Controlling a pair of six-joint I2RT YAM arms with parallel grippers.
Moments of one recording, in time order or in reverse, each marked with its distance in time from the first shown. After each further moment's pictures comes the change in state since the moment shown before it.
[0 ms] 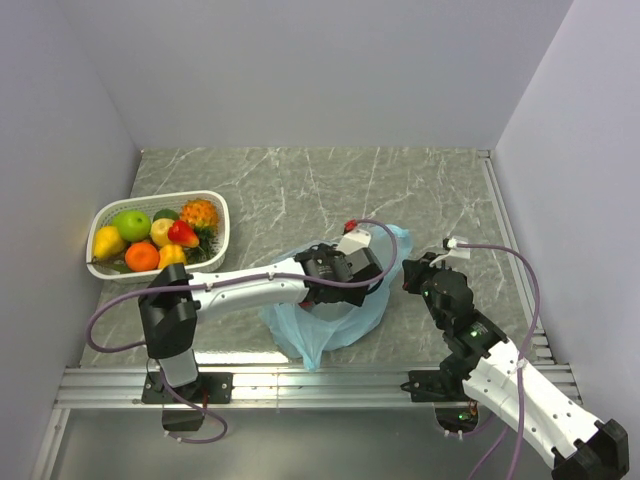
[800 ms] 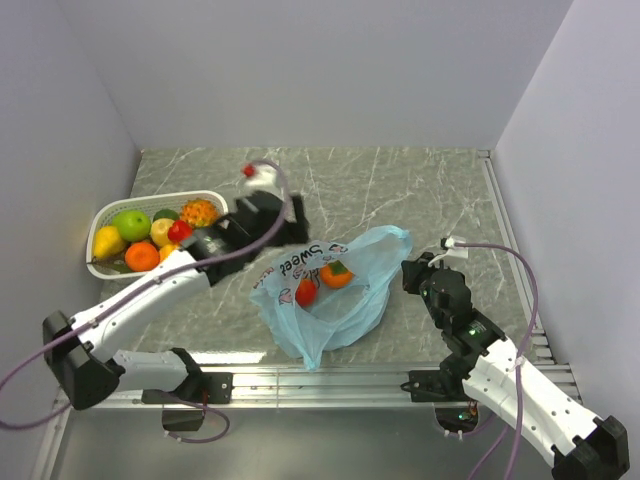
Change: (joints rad) left arm 0.441 -0.510 -0.232 0.245 0.113 0.094; right arm 0.000 0.034 0.000 0.001 -0.001 -0.001
